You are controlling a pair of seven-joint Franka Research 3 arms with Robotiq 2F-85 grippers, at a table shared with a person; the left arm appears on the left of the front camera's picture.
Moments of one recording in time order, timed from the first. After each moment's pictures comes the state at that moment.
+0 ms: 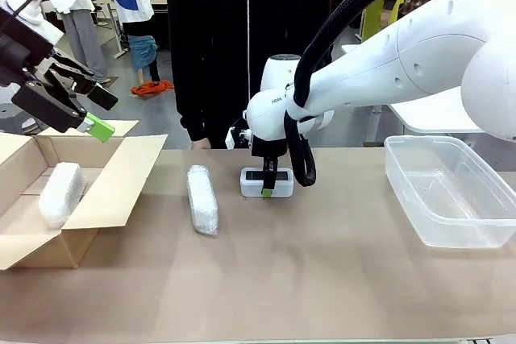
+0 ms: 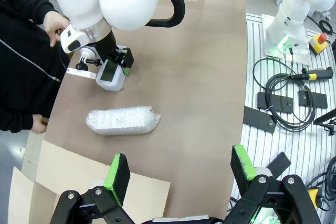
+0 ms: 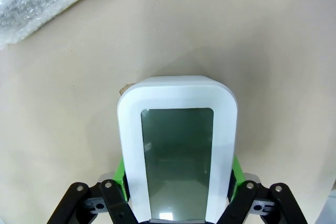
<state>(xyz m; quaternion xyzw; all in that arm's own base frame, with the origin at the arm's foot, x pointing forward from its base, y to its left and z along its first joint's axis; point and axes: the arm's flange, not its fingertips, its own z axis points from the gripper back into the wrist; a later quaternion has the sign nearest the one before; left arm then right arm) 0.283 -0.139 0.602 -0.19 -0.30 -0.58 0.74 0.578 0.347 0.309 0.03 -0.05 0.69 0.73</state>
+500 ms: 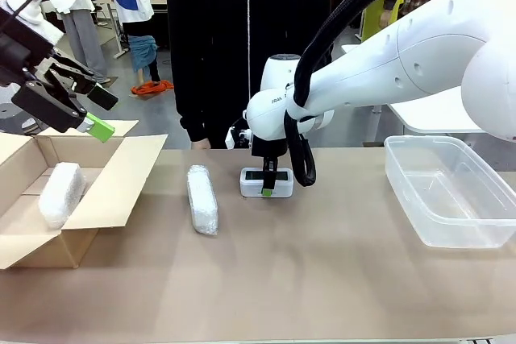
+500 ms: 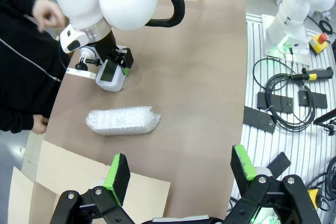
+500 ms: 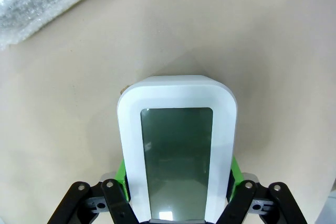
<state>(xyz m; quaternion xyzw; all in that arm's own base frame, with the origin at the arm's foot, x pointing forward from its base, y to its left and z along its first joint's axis) 0.283 -0.139 0.602 -0.19 -0.30 -0.58 0.74 0.577 0.349 0.313 0.03 -0.05 0.69 0.72</state>
